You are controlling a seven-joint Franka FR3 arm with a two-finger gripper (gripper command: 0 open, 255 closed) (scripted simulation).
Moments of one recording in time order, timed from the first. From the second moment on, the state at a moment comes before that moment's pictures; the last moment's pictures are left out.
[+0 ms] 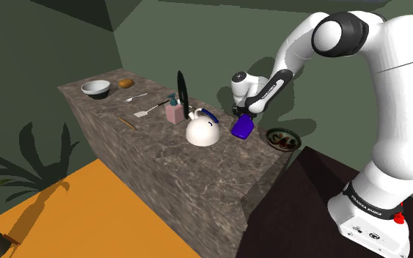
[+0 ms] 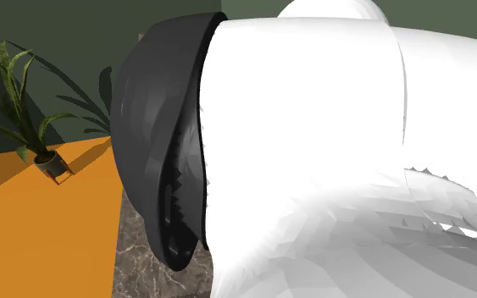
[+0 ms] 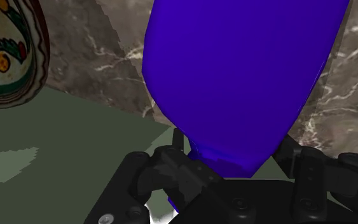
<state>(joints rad) -0.34 0.69 0.05 -1.87 -0.88 2.55 1.60</state>
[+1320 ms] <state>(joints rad) -0.36 0.57 0.09 -1.91 -0.82 2.48 1.52</state>
